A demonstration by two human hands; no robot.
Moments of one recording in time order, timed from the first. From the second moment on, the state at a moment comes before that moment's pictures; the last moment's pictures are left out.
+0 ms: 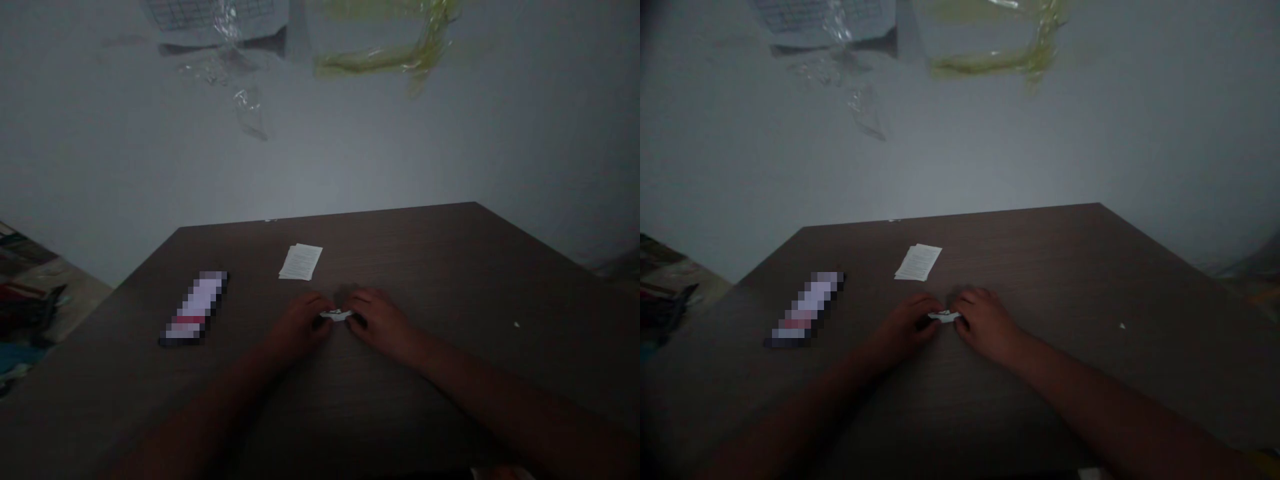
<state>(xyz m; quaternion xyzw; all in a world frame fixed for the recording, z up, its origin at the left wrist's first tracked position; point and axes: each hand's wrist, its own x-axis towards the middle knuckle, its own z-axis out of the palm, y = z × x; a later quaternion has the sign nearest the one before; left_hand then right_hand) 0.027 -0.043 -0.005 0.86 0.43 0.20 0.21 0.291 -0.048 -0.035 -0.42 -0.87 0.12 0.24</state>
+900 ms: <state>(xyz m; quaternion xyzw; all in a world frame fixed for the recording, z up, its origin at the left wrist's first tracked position) -0.005 0.005 -0.015 0.81 0.56 0.15 0.07 0.294 -0.037 -0.027 -0.45 -0.87 0.06 0.19</state>
